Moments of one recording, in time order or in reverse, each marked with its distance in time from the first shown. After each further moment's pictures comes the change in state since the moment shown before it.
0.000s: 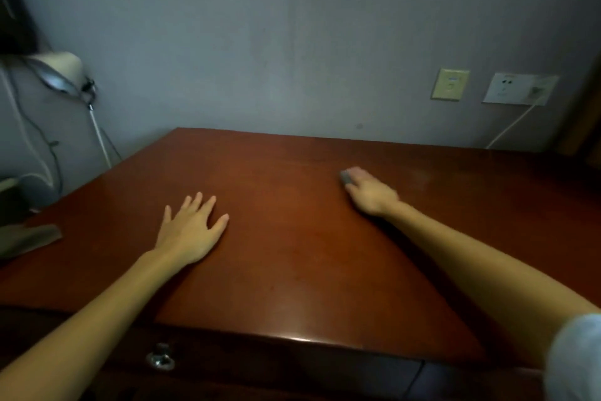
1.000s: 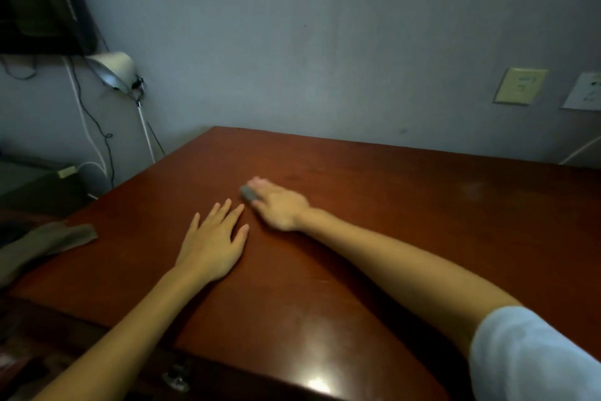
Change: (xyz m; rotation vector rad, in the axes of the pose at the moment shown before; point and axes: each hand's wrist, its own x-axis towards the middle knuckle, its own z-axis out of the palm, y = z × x) left_hand -0.001 0.000 0.005 -0.074 0.066 -0.015; right_hand 0.031 -0.185 0.047 0.048 -0.172 -0.538
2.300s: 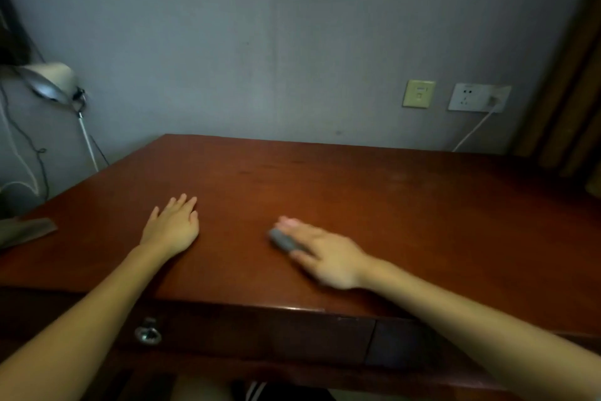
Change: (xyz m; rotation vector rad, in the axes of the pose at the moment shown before) left_hand -0.006 -0.002 0.001 0.005 -0.032 -0.009; right_hand -0.235 0.015 -0.005 -0.006 0.078 0.038
